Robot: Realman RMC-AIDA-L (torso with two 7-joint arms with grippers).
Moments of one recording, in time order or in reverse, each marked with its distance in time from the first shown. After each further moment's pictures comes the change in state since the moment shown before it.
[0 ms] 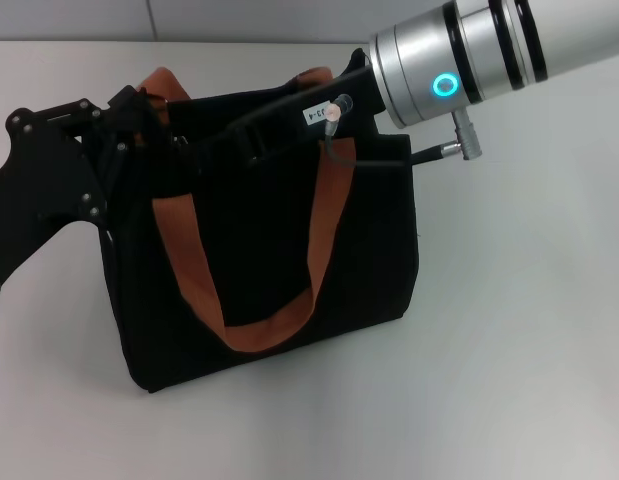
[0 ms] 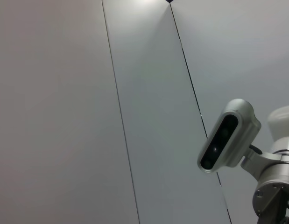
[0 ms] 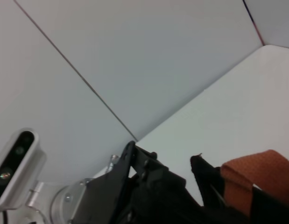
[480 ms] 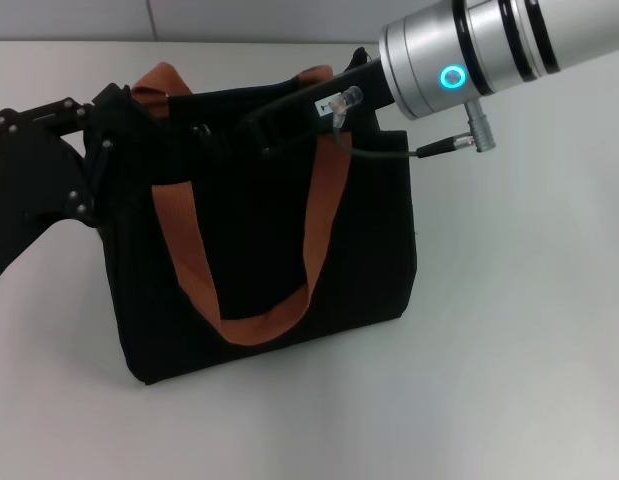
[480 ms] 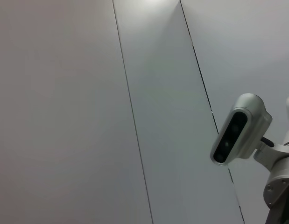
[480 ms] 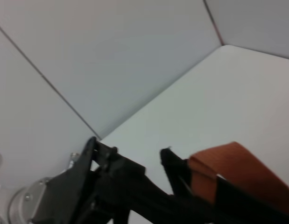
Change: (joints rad) left arm 0.013 0.003 -0.025 0.000 -0.001 -0.008 0.002; right arm -0.063 0.001 -0.030 -0.163 -0.126 0.042 0.154
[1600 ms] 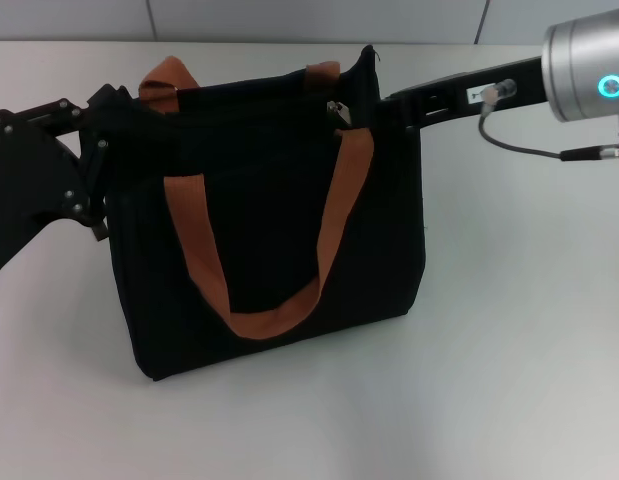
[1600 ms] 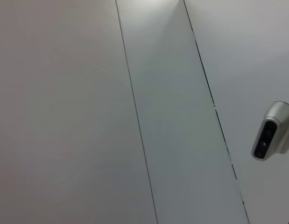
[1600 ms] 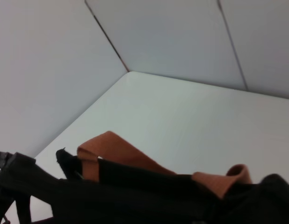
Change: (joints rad) left arm 0.004 0.001 -0.003 0.008 0.000 -0.010 -0.002; right arm -0.272 -0.002 0.133 -0.317 -0.179 -0.065 0.115
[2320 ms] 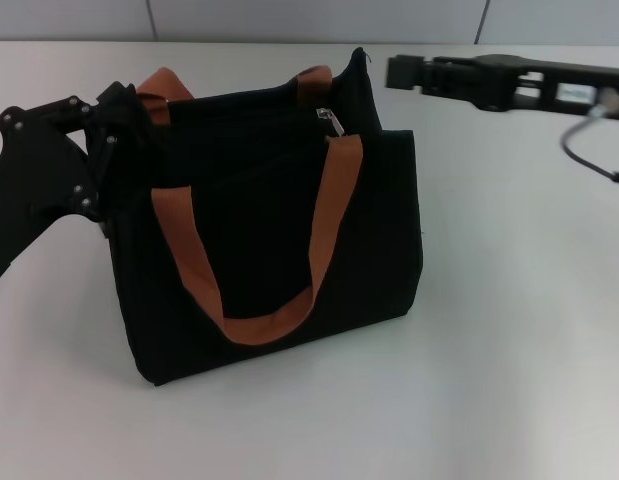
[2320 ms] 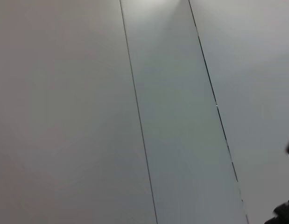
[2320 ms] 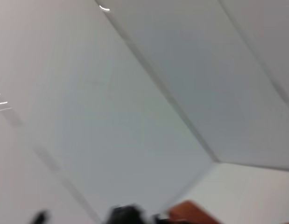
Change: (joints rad) left arm -0.012 -0.002 0.006 -0.006 0.000 -0.024 -0.021; right arm -0.081 -0.010 0.263 0.348 0.474 -0.179 -0.551
